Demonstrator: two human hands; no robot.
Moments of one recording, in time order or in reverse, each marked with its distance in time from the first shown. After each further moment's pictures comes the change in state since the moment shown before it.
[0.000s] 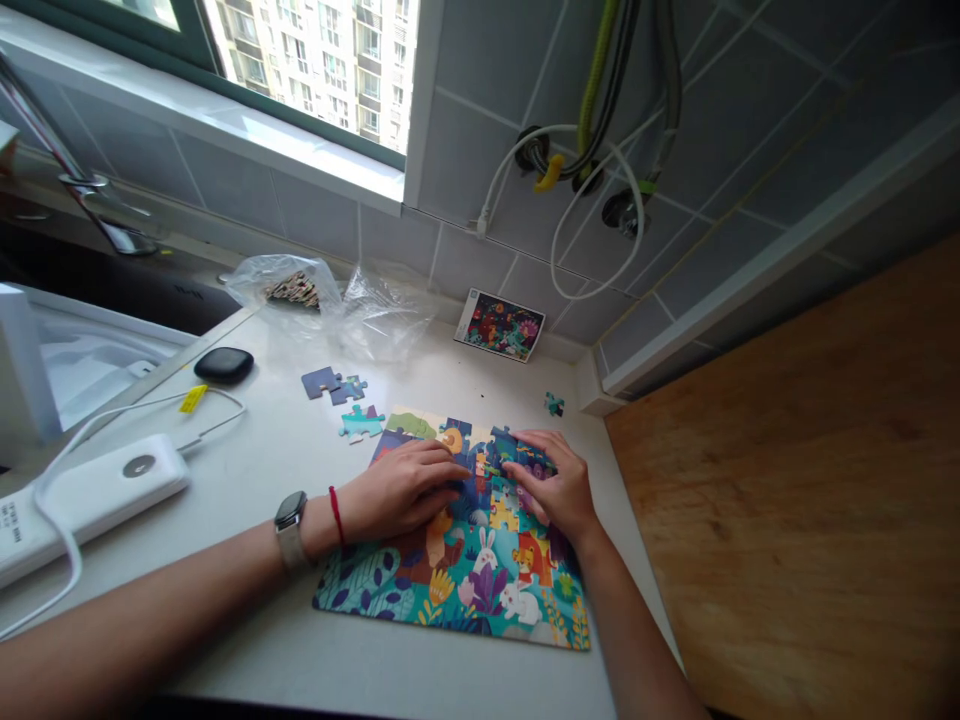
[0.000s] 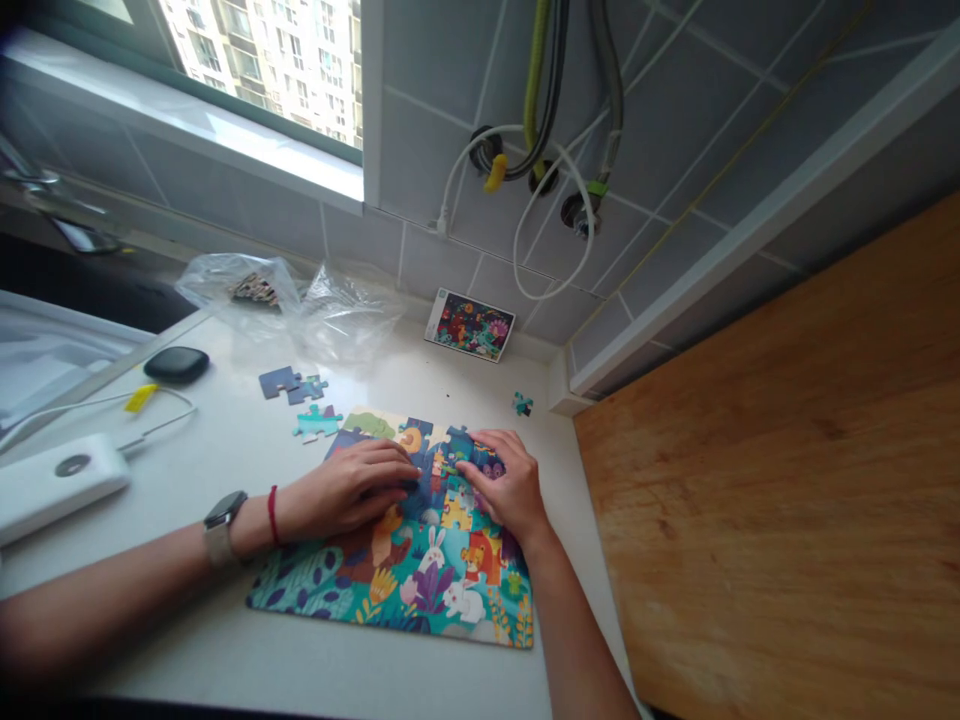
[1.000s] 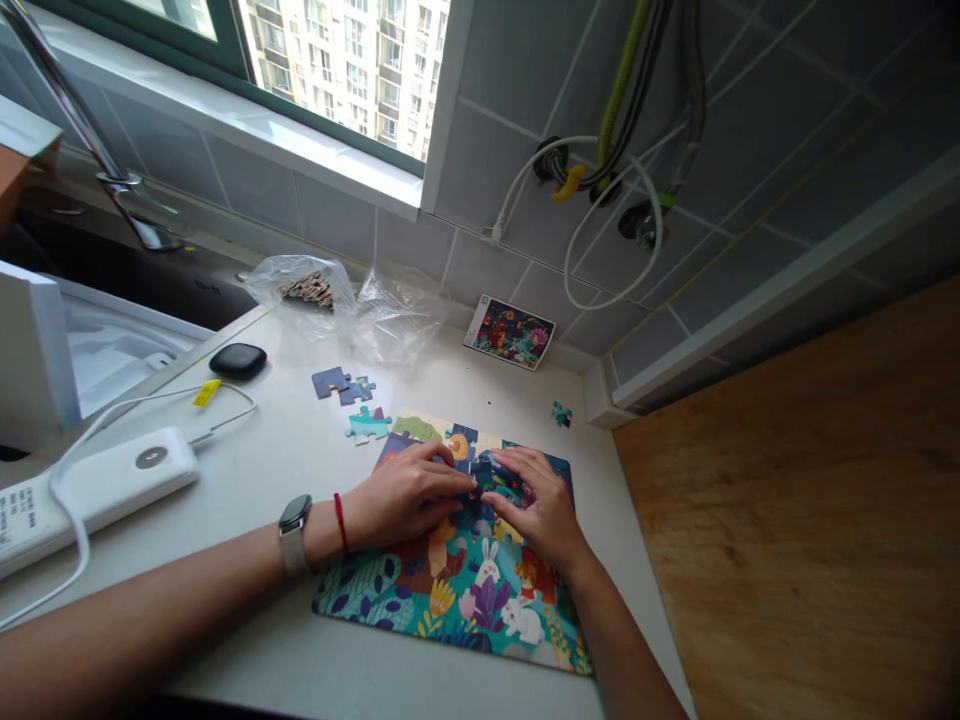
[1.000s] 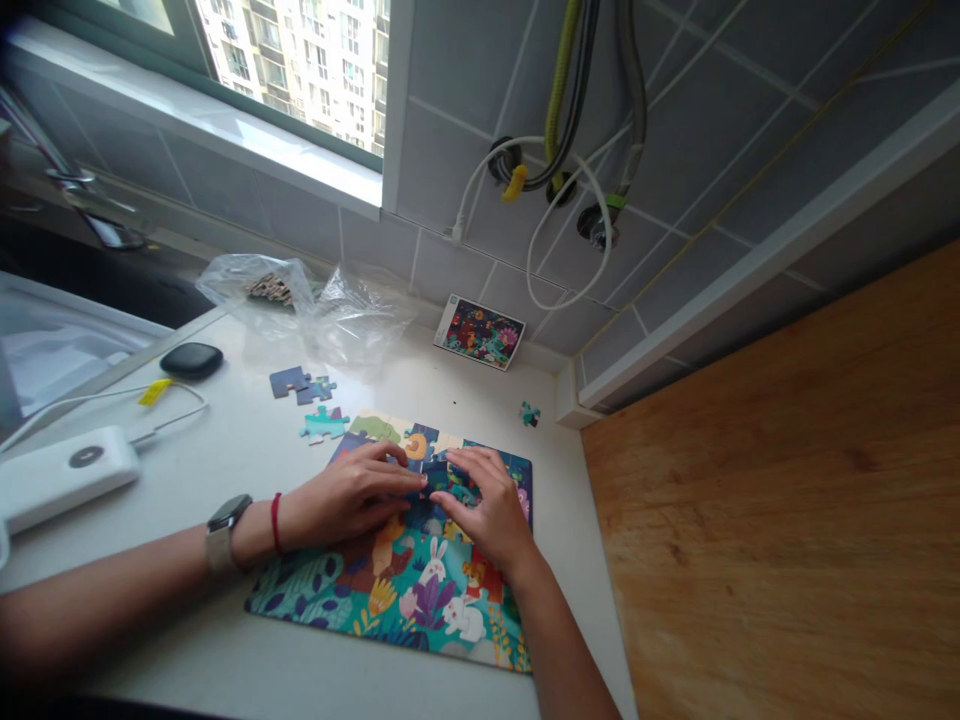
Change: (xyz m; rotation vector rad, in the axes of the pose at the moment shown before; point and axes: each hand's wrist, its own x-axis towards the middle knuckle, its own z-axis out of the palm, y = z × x) left_hand -0.006 -0.002 0.009 -0.004 0.080 -0.038; right_hand -0.004 -0.021 0.018 0.045 -0.193 -0.042
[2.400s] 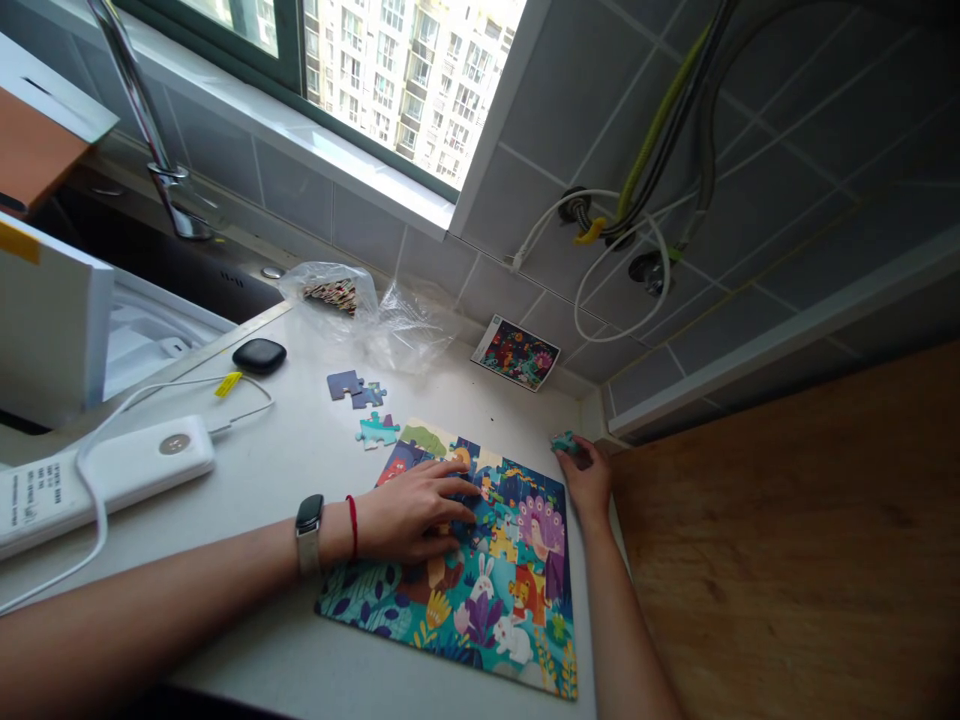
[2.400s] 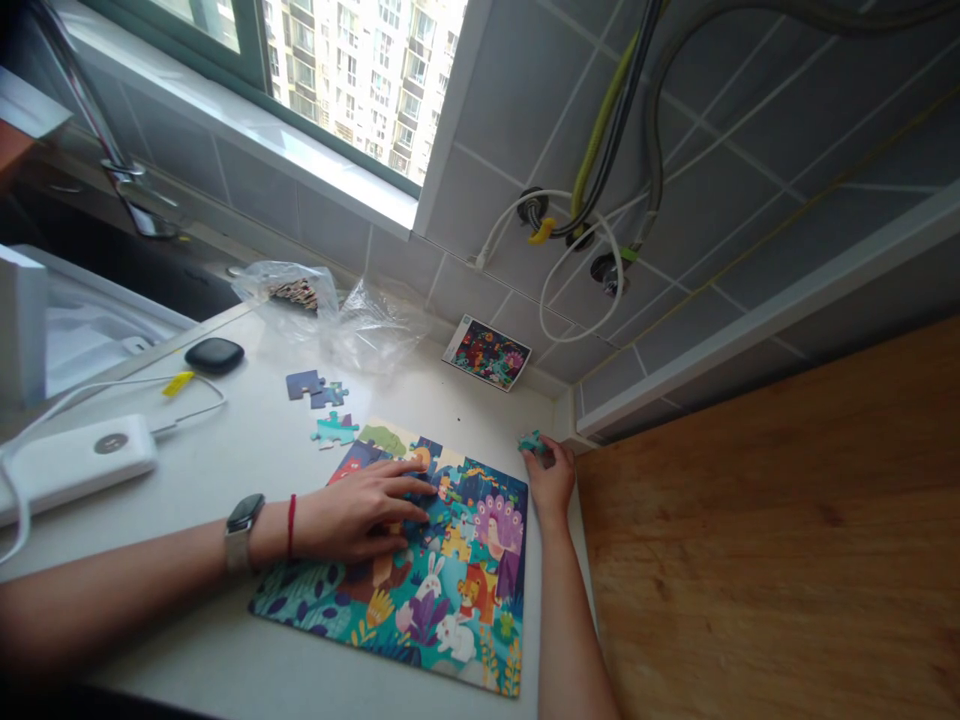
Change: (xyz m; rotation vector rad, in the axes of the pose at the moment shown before) left_hand -0.002 0.000 0.000 0.041 -0.149 0.086; right_hand 0.018 0.150 -0.047 -0.146 0.536 0.424
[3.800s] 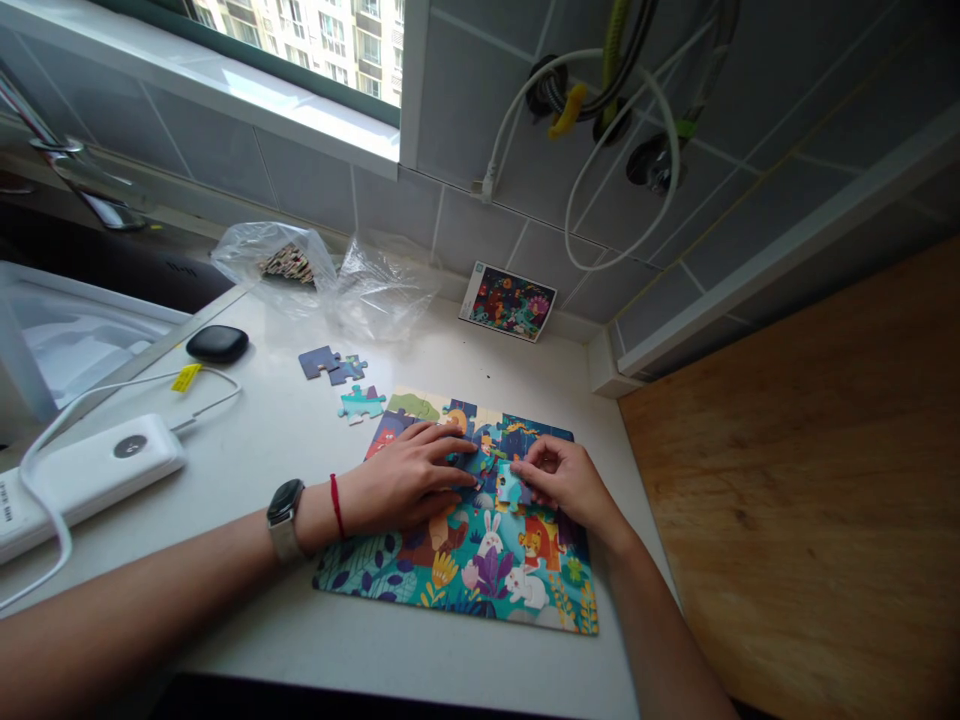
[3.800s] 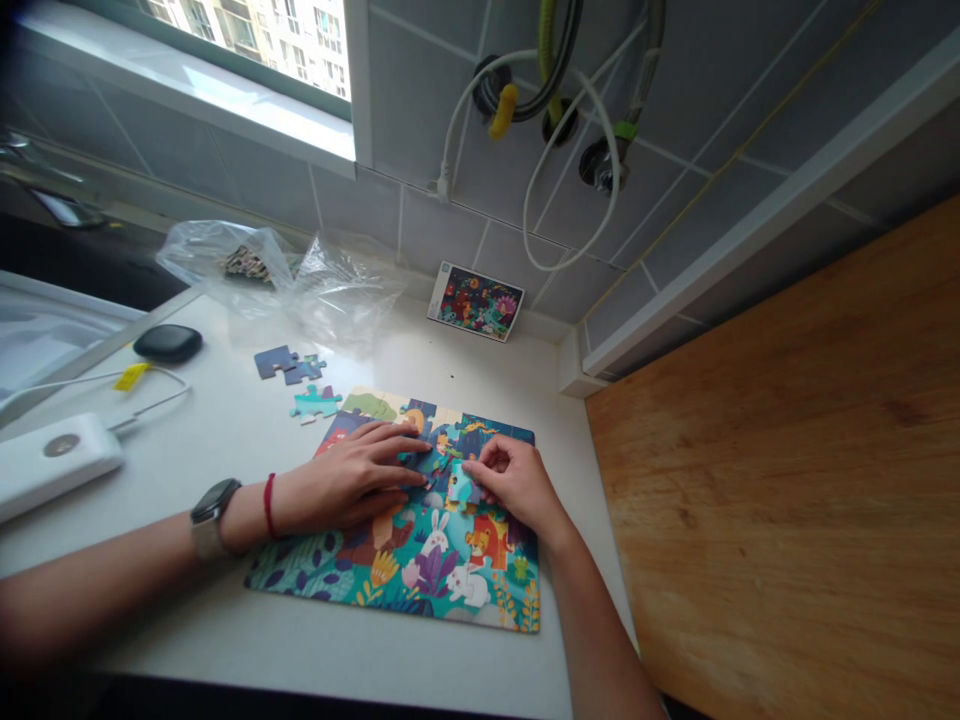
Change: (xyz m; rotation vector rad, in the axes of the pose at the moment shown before) left_hand 0.002 0.001 0.000 0.081 -0.036 -0.025; right_hand -0.085 -0.107 -0.021 0.342 -0.803 0.332
